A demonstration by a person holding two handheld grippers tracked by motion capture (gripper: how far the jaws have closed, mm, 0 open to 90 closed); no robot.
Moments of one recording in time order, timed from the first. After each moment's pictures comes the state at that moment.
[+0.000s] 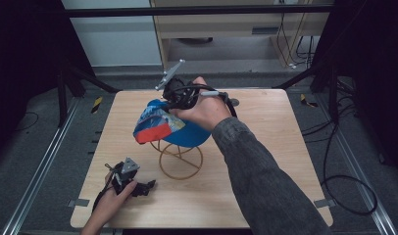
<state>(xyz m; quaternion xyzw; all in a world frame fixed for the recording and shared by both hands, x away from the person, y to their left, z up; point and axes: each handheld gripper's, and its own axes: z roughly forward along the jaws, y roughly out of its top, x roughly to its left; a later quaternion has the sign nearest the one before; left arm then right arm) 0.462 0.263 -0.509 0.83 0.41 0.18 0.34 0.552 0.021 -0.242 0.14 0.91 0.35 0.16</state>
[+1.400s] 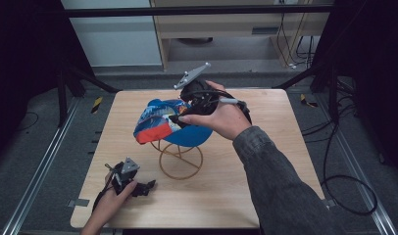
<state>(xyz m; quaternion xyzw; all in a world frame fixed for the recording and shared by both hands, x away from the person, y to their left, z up) 0.462 0.263 -0.509 0.83 0.41 0.18 0.34 0.531 -0.018 -0.240 0.21 0.88 0.39 0.16</state>
